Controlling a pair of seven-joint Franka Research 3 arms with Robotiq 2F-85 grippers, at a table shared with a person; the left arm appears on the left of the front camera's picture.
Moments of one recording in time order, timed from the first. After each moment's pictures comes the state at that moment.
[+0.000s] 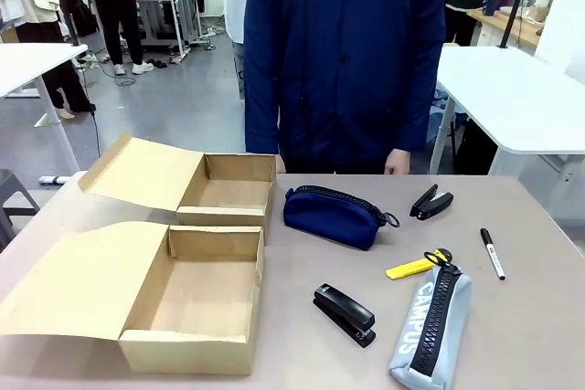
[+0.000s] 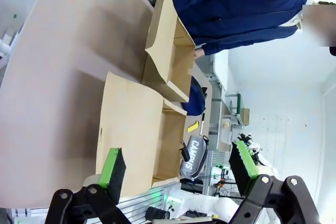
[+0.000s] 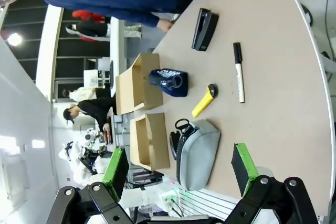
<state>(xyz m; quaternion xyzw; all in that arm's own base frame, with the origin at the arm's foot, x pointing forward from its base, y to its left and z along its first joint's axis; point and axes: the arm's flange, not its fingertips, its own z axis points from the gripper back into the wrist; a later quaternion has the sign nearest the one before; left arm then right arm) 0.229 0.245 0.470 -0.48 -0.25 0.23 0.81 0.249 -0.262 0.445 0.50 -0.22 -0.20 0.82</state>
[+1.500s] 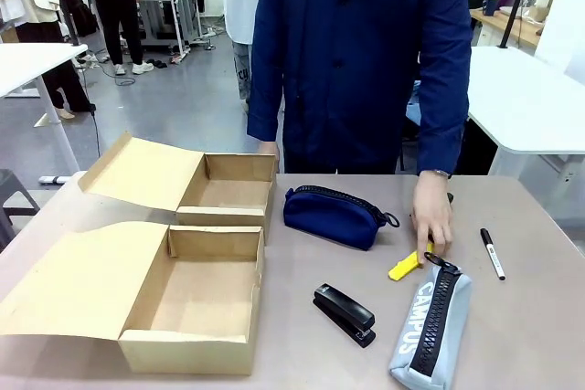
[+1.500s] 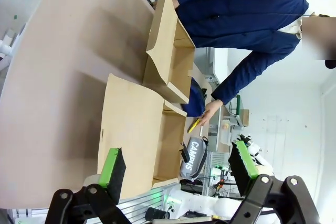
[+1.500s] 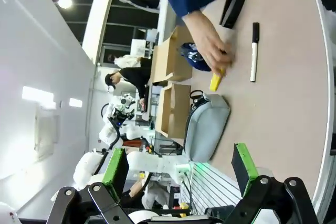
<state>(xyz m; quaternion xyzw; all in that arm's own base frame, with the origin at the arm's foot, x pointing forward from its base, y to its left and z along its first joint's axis) 0.229 0.248 0.470 -0.48 -0.25 0.23 0.81 0.214 -0.326 0.369 0.61 -0.22 -0.11 0.76</state>
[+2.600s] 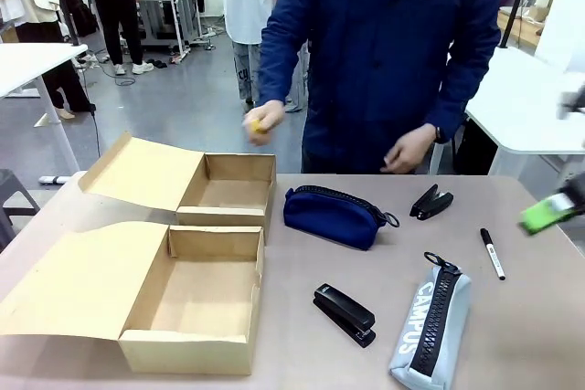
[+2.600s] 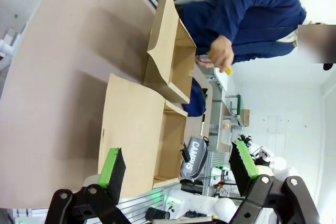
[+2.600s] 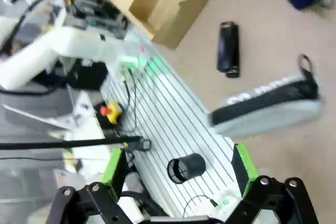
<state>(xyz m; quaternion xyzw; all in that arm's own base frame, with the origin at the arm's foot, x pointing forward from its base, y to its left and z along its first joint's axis) 0.230 0.248 0.469 -0.48 -0.25 0.23 0.81 0.261 0.059 0.506 0.39 -0.07 0.30 0.87</state>
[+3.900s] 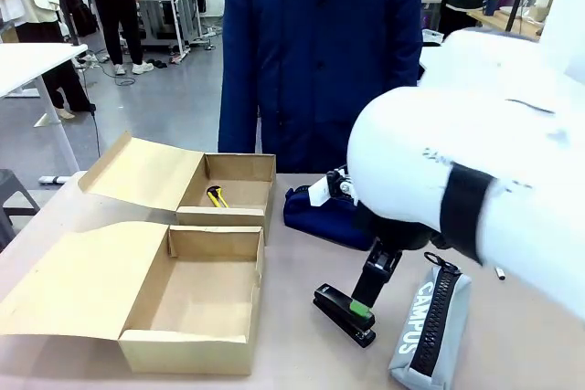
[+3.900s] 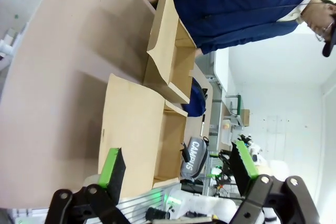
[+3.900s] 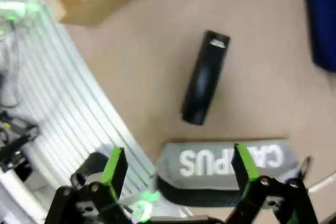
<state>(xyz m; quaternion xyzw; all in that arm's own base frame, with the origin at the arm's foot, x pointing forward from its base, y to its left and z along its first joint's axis) 0.230 0.249 0.470 -0.48 -0.25 0.23 0.81 0.277 0.281 0.418 0.07 -0.04 0.48 0.87</state>
